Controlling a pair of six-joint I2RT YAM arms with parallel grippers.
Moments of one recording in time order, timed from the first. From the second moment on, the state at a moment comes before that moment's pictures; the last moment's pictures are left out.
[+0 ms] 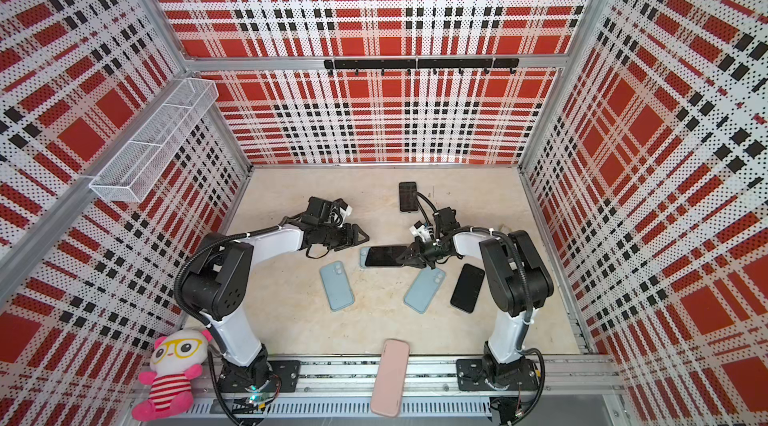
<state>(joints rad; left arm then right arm) -0.35 1.80 1.04 -0.15 0.55 -0.49 0.32 1.80 0.94 -0.28 -0.96 0.55</state>
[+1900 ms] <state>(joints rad) -0.40 1.84 1.02 -0.24 0.60 -0.42 0.31 2.12 1.40 -0.91 -1.05 0.08</state>
